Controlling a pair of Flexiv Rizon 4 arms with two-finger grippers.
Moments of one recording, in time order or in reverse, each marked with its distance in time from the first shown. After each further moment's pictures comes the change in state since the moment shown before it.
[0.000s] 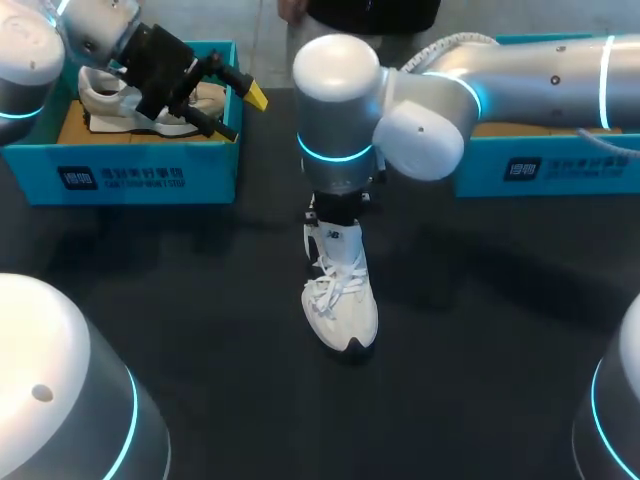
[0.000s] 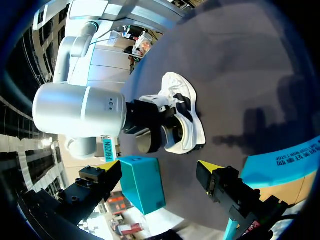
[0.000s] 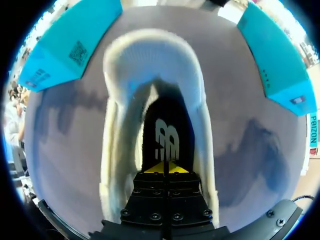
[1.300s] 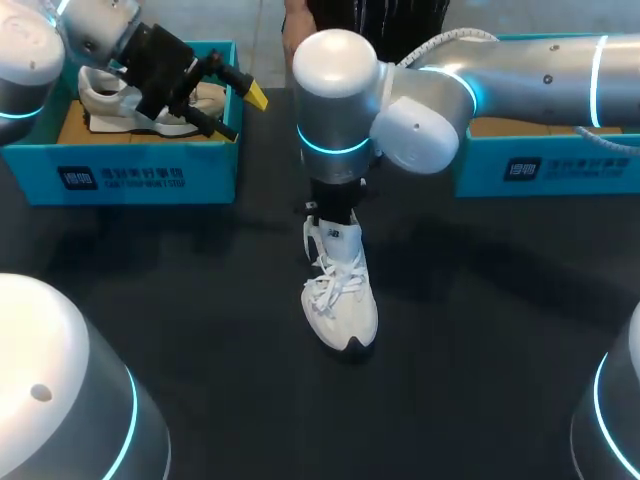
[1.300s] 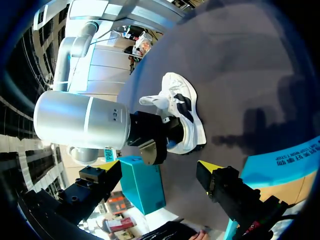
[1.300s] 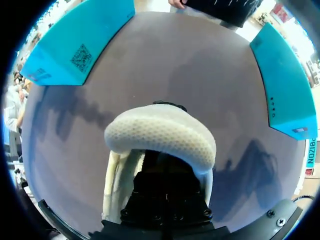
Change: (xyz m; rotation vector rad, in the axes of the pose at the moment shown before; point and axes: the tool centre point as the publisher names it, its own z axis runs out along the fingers) left arm 0.000 0.000 0.000 0.000 0.000 0.000; right arm -0.001 0.032 0.010 -0.042 0.013 -0.119
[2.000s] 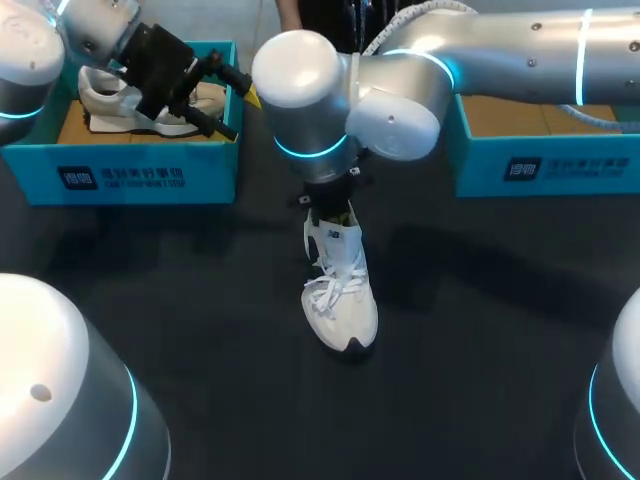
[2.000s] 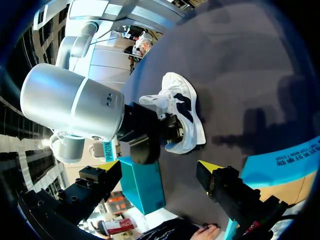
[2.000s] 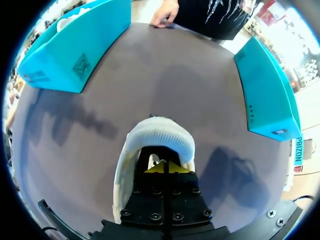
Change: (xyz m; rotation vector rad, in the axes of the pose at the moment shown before) left arm 0.000 0.000 0.000 0.000 0.000 0.000; right arm -0.009 0.008 -0.024 -0.064 -0.159 0.021
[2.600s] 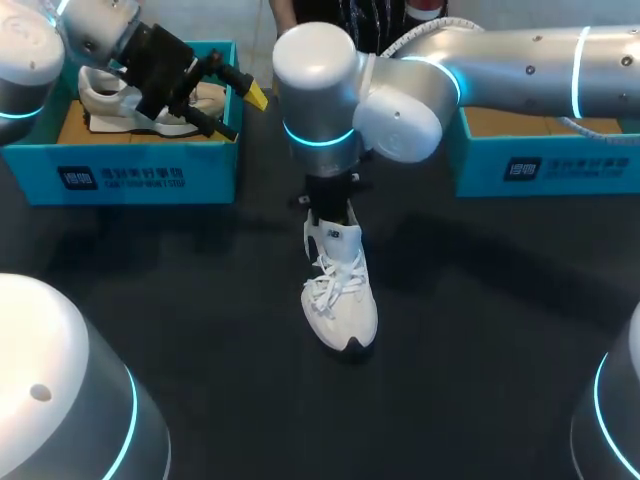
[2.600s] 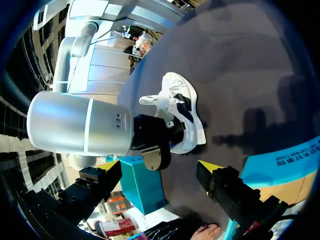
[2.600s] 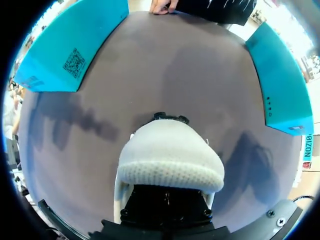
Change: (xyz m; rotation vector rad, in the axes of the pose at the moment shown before) left arm 0.000 0.000 0.000 0.000 0.000 0.000; right arm 0.015 -0.002 0.022 0.113 0.105 0.025
